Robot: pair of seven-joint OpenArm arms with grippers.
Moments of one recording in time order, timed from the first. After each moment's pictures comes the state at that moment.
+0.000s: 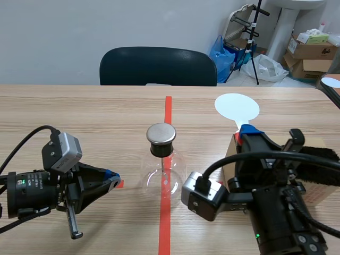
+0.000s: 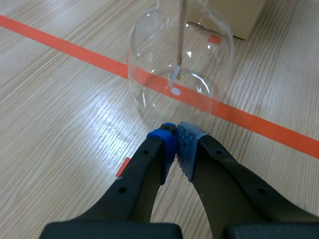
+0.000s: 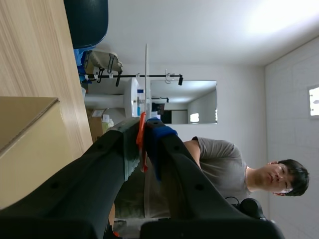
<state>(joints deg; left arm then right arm) 2.2 -29.5 19.5 66.4 7.5 -45.1 -30.1 -29.7 16.4 -23.9 96.8 -91.3 -30.3 -20.6</state>
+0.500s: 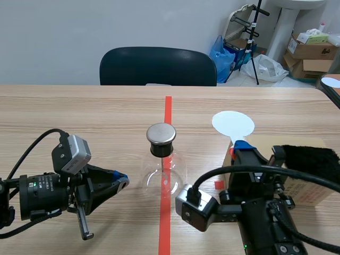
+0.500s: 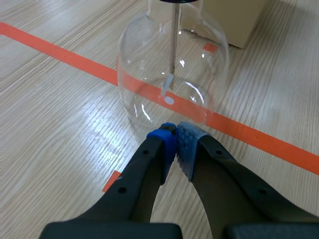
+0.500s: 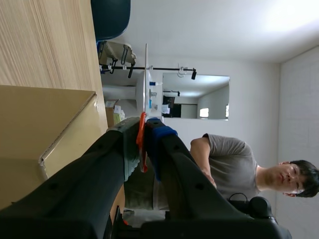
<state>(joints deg) 1.3 -27.5 20.8 64.7 7.5 -44.0 -30.7 -27.2 17.0 -28.6 91.4 -91.3 -30.6 -26.6</state>
